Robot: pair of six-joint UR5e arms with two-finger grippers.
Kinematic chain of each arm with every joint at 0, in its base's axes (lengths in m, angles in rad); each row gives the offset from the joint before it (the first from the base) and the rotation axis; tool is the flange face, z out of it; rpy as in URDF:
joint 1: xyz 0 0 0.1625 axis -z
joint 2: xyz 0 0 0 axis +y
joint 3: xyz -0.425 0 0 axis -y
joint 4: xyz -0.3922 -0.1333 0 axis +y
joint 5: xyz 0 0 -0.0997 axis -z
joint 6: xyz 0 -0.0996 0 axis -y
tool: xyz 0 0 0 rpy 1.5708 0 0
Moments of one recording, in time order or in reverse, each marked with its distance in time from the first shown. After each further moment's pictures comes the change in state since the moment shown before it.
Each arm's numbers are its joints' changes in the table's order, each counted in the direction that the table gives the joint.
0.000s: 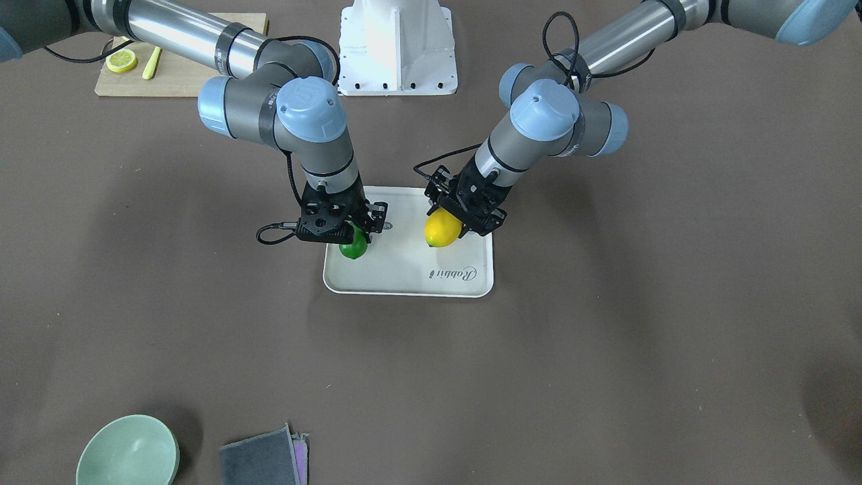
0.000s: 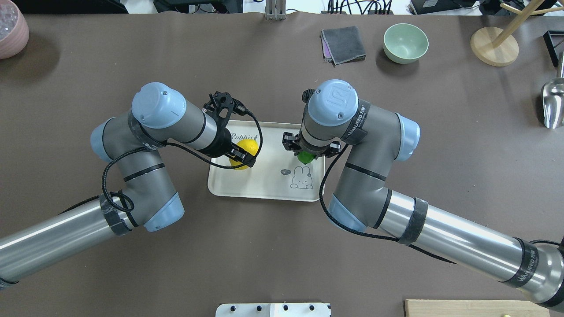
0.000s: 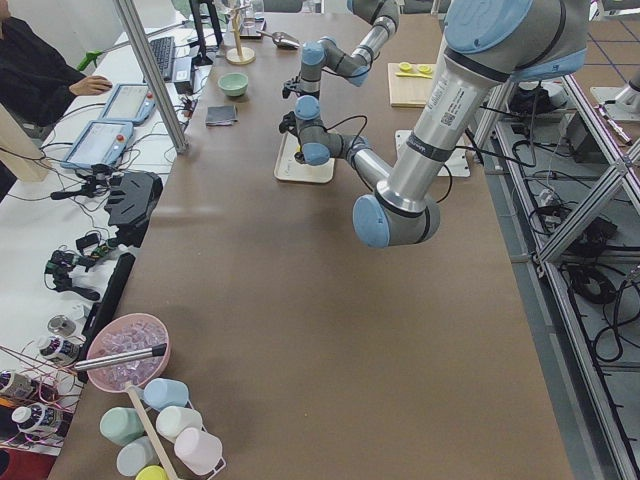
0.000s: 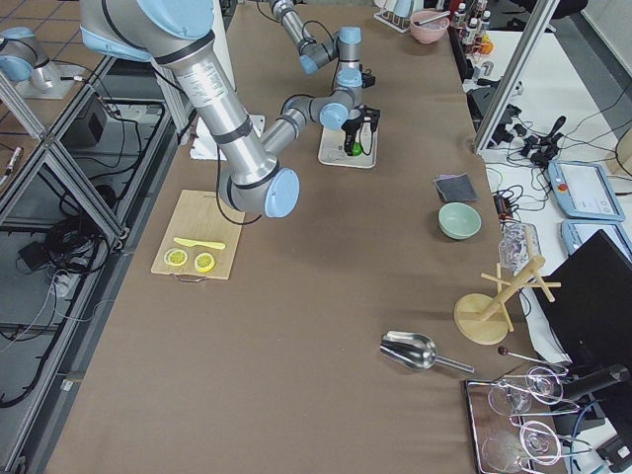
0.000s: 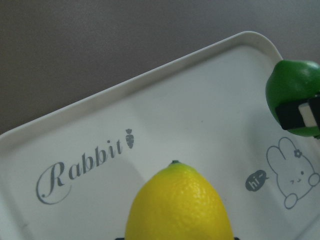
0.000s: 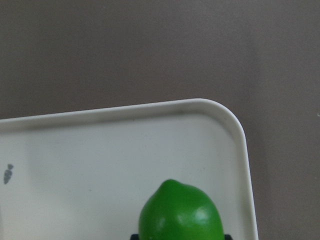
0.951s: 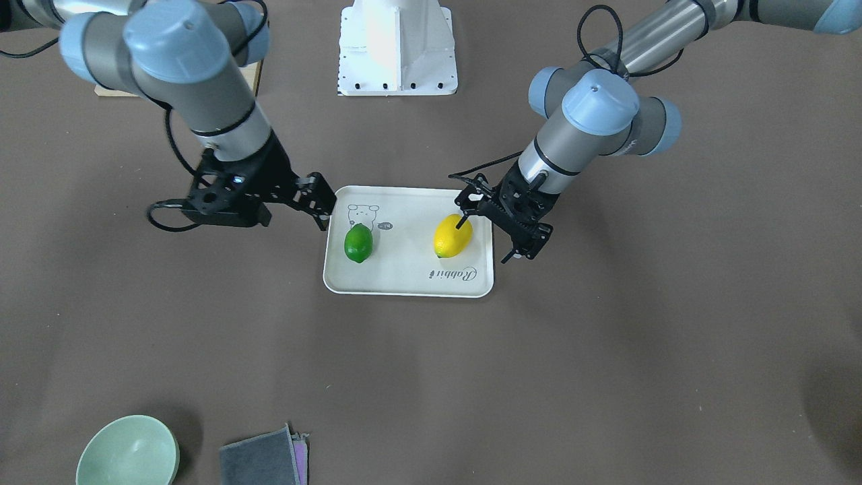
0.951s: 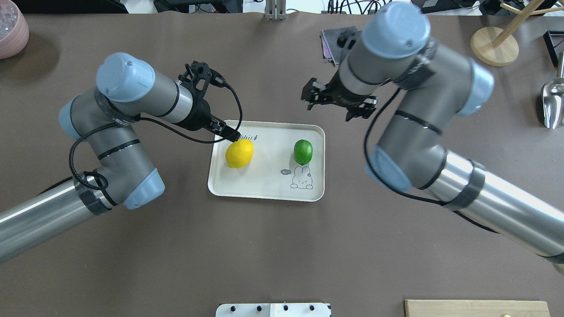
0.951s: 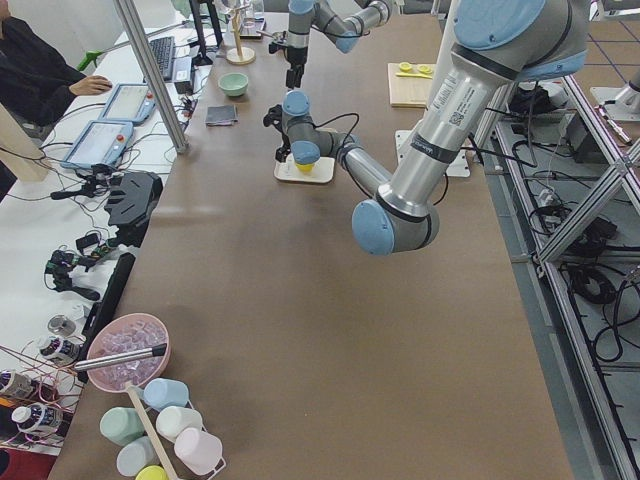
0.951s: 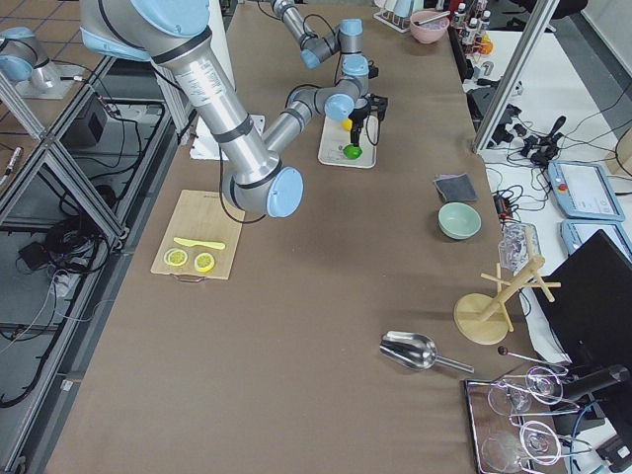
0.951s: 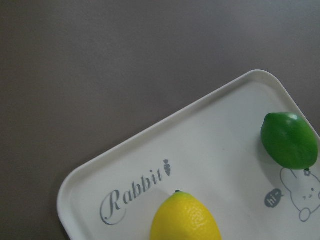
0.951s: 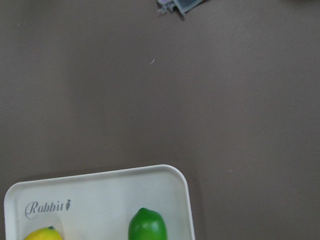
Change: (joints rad) left arm 0.143 -0.044 -0.067 -0.014 0.016 0.142; right arm -0.264 0.164 0.365 0.138 0.179 -0.105
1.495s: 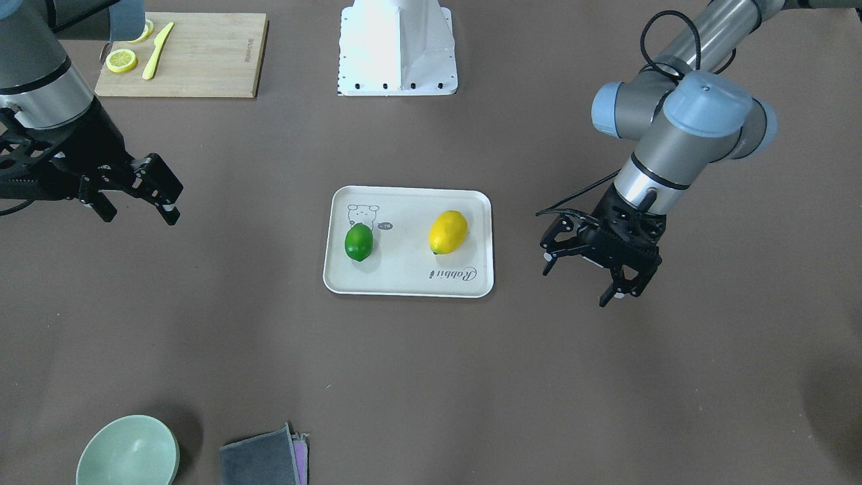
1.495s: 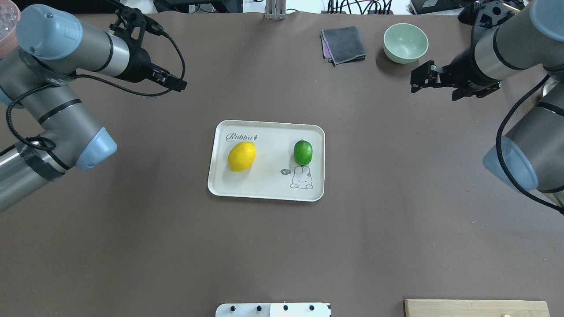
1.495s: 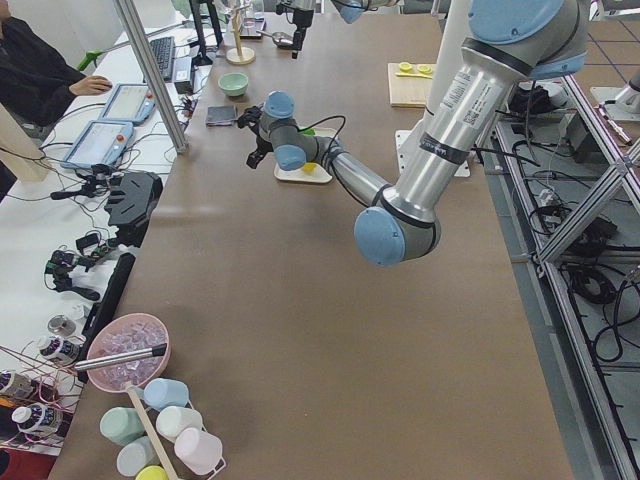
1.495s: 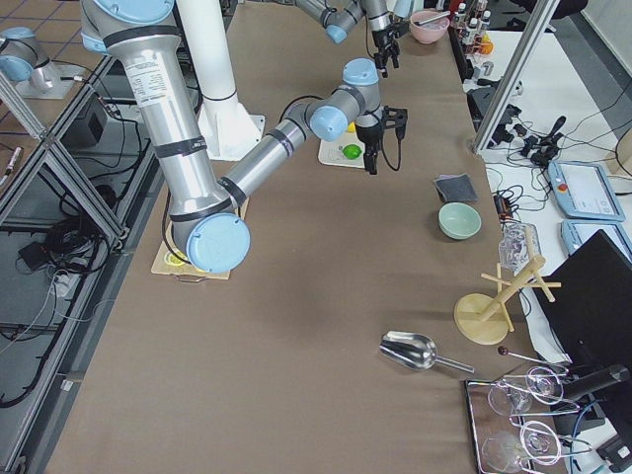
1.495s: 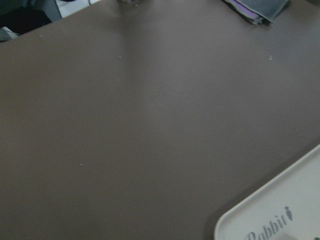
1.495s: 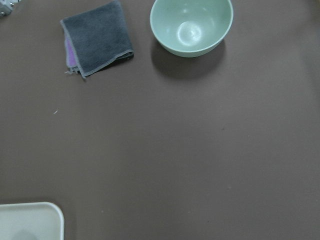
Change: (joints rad) left arm 0.151 -0.100 -0.013 0.048 0.102 0.043; right arm -0.146 0.245 0.138 0.007 -0.045 -0.188
